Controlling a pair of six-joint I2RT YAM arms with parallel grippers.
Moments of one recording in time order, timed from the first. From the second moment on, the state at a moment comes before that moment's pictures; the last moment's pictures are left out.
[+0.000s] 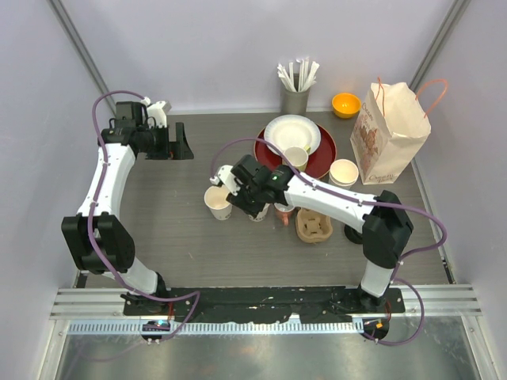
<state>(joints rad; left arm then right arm) 0.04 1.58 1.51 -0.81 0.47 0.03 0.94 1.77 1.47 -0.68 -0.01 -0.23</state>
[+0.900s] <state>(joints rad) 0.04 1.52 1.50 -0.81 0.50 0.06 0.25 1.28 1.21 -0.97 0.33 0.31</state>
